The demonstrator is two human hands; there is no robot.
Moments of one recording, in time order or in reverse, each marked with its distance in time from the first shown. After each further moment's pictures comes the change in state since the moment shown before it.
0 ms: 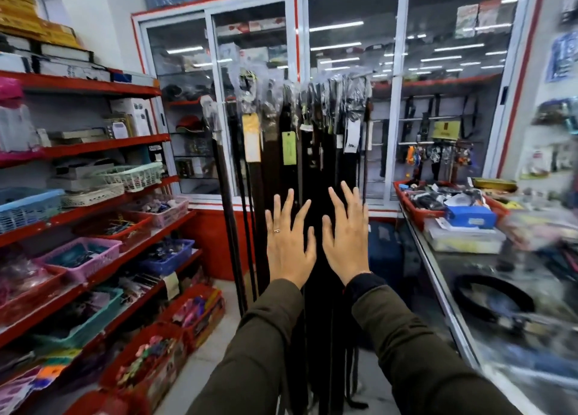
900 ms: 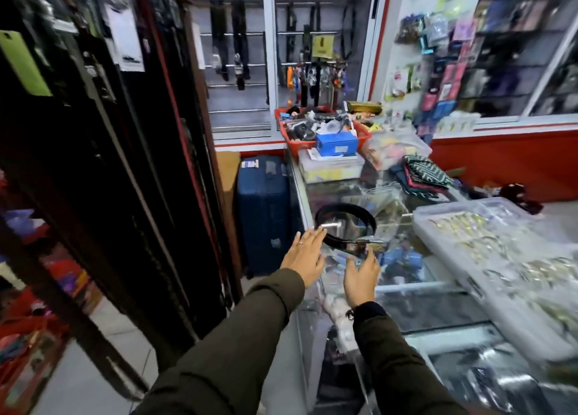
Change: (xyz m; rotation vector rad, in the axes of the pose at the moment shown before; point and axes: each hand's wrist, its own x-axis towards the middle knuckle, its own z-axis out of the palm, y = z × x) left_hand -0.104 0.220 0.269 -0.242 -1.093 0.198; right_hand -0.162 0.314 -0.135 0.092 0.051 1.187
